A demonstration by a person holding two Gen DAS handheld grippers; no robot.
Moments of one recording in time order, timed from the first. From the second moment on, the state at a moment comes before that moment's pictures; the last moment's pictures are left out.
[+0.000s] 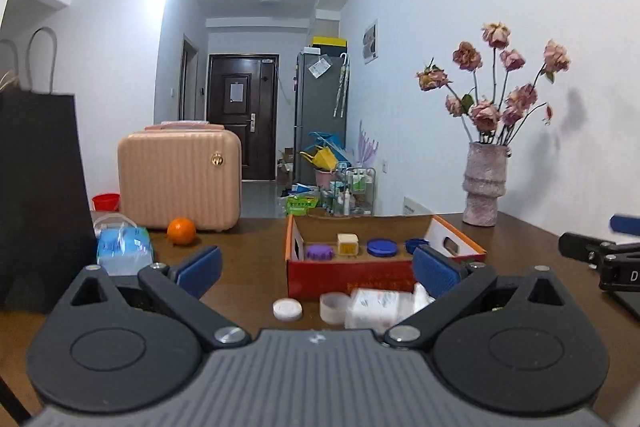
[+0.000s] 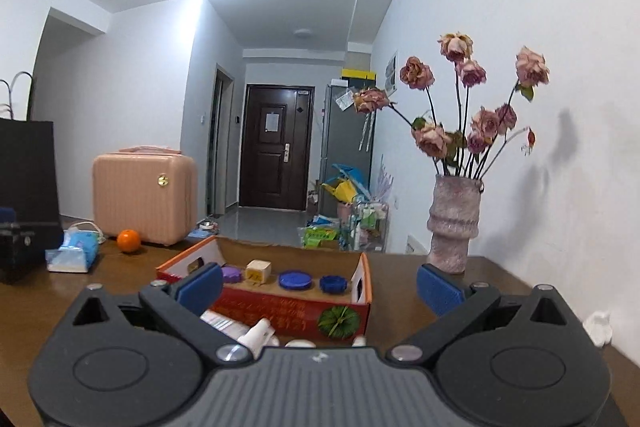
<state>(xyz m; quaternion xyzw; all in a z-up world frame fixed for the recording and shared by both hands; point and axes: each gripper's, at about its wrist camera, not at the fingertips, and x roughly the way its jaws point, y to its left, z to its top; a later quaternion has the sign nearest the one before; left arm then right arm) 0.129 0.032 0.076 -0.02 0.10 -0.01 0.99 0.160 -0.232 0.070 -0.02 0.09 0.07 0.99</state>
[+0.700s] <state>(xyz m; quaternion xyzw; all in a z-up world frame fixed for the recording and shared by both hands) 0.093 0.050 0.003 -0.04 0.21 0.00 0.98 0.091 -0.231 -0.010 0.06 0.19 0.09 0.98</state>
